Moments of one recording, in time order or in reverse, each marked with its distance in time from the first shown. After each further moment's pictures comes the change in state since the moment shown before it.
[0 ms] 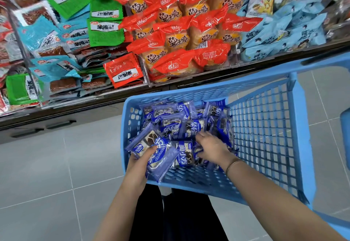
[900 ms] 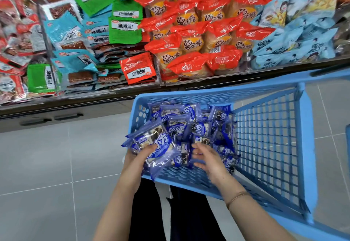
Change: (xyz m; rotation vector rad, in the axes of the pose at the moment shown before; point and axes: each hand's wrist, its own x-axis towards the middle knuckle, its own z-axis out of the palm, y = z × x) left_hand -0.016 0.014 -0.016 0.054 -0.074 0.165; right_hand -0.040 -0.060 -0.004 1.566 0.106 0.557
